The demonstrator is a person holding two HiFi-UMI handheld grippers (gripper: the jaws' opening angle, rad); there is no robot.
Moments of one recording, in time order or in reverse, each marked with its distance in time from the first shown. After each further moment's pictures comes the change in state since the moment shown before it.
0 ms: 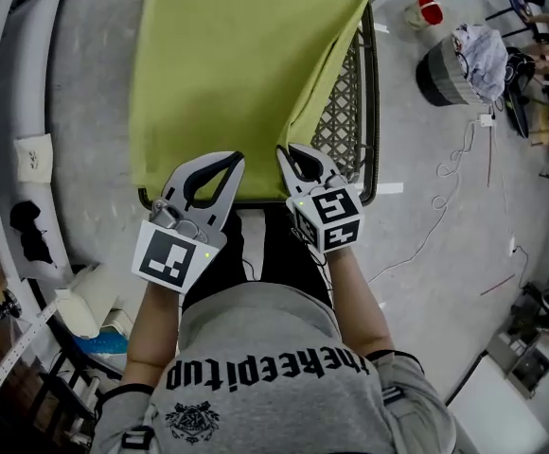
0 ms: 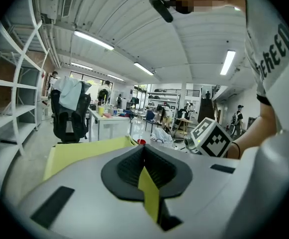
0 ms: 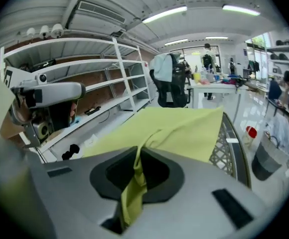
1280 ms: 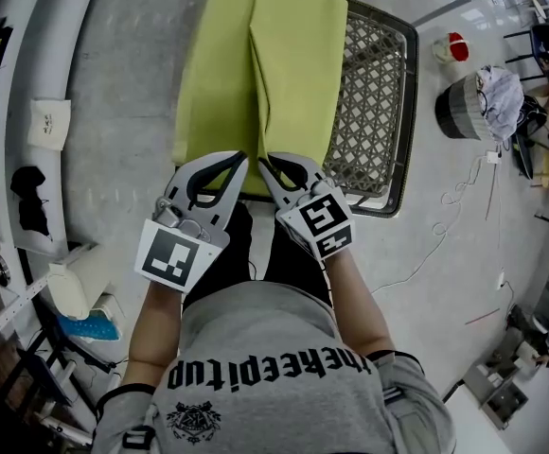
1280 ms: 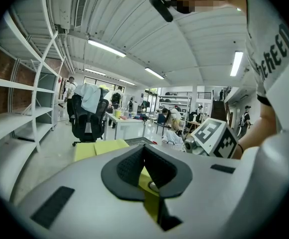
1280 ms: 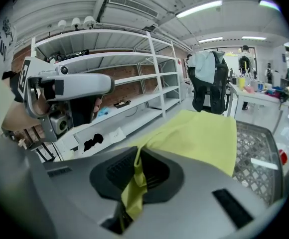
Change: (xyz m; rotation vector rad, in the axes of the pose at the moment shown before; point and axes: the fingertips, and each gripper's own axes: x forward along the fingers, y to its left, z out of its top) left arm -0.098 0.057 -0.020 -0.038 -0.053 0.140; right arm 0.051 0.148 0.008 -0.223 0.029 0.279
